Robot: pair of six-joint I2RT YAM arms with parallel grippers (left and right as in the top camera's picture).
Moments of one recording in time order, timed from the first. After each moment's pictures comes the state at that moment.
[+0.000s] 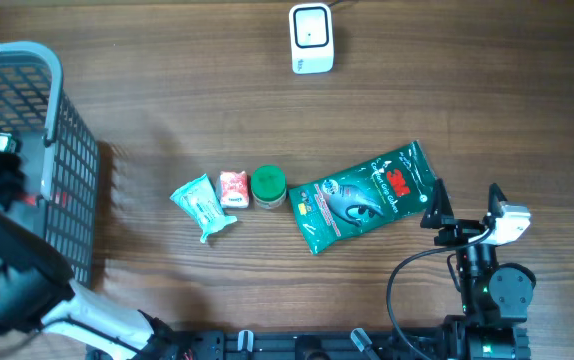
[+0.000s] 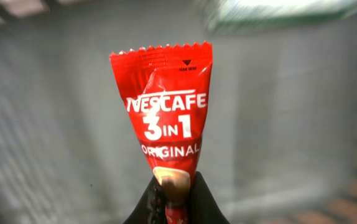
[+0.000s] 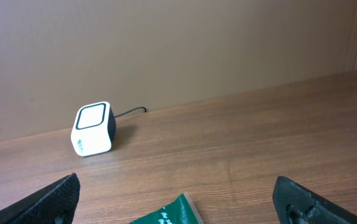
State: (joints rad) left arm 0.72 1.90 1.65 -1.19 -0.10 -0.63; right arm -0.05 0.02 0.01 0.00 -0.04 0.20
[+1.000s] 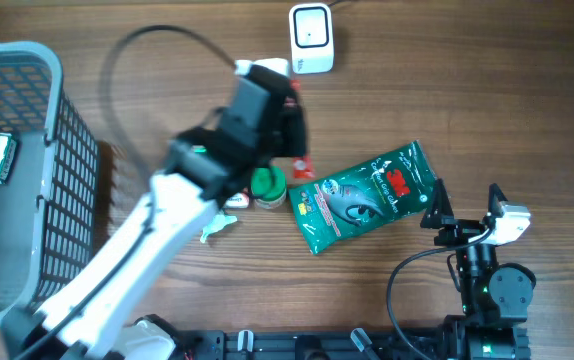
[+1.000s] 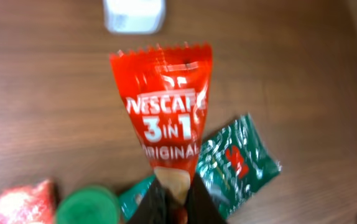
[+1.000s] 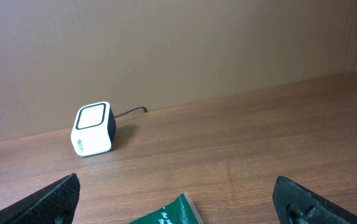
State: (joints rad) left arm -0.64 1.47 1.35 -0.66 -0.02 -0.51; right arm -0.05 0.02 0.01 0.00 -0.04 0.20
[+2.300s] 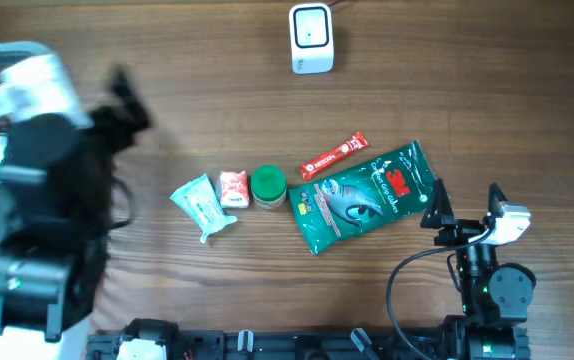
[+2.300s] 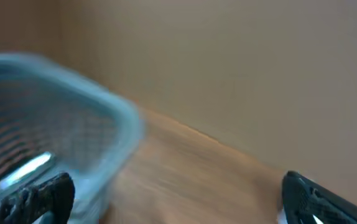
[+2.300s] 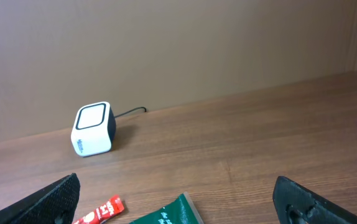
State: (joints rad) left arm -0.08 0.96 1.32 -0.68 -0.43 -0.41; right arm -0.05 0.02 0.01 0.00 -0.04 0.20
